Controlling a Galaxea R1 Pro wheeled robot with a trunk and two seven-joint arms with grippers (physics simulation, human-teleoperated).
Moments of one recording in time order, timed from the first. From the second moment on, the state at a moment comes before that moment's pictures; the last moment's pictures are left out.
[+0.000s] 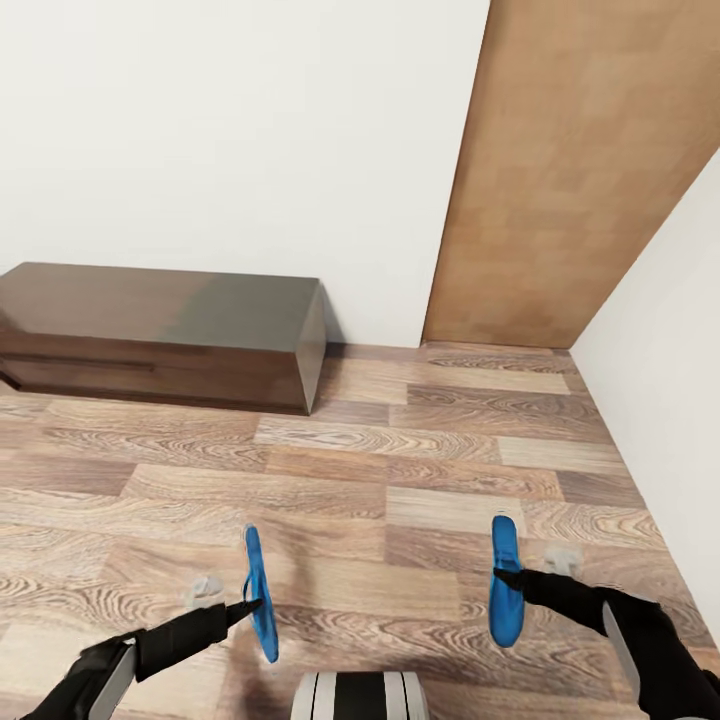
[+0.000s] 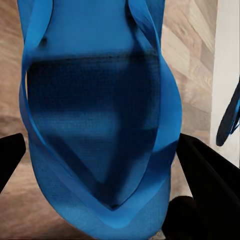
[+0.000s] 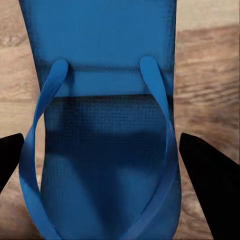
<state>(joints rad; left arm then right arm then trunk) -0.39 0.20 0.13 -0.64 0.27 0.36 -0.99 -0.42 -0.18 -0.35 -0.87 0.06 0.50 0.67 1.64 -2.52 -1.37</state>
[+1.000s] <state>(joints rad) -0.39 0.17 0.11 -0.44 0.16 0.13 -0.89 -0.41 -0.18 -0.35 -0.40 0.06 0.29 0.84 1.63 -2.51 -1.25</state>
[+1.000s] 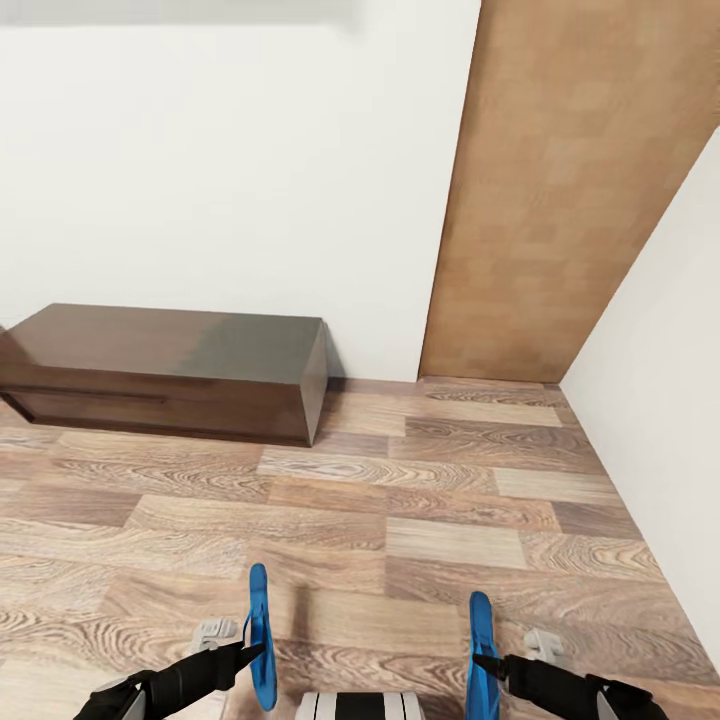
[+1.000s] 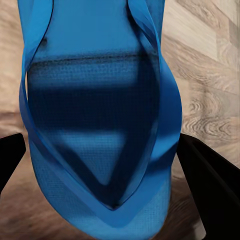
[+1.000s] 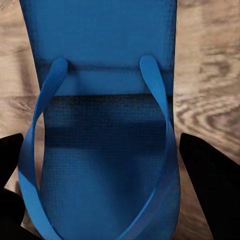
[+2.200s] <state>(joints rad) -0.39 0.15 0.04 -0.43 0.16 0.13 -0.86 -0.41 -0.17 -0.35 -0.26 0.06 0.12 0.83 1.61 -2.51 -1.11</state>
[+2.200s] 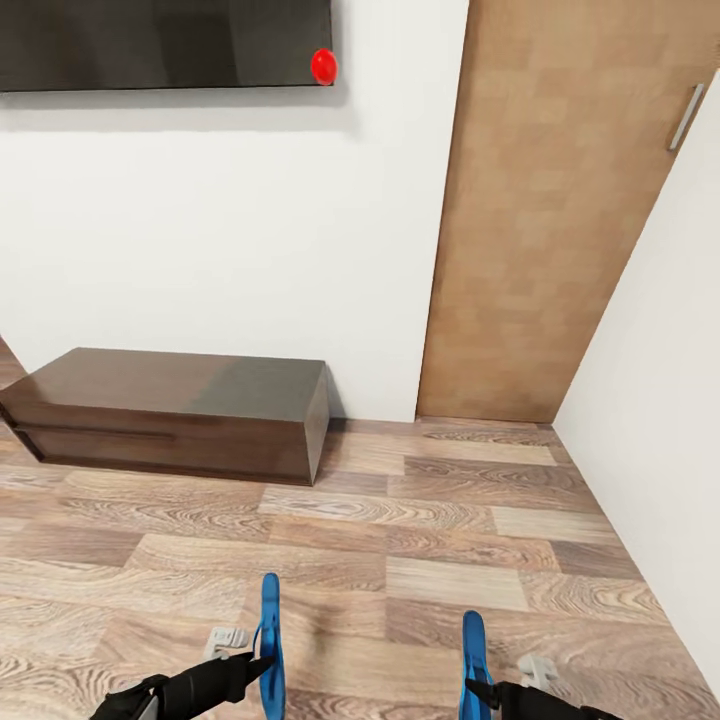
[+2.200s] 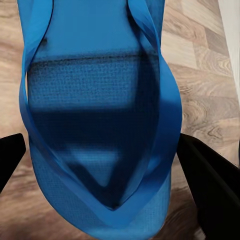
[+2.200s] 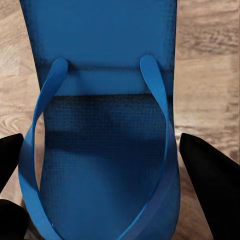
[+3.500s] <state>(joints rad) -0.39 0.11 0.02 -0.37 0.16 0.13 -0.82 -0.41 -0.17 -0.35 -0.25 0.06 0.12 0.84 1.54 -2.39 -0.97</state>
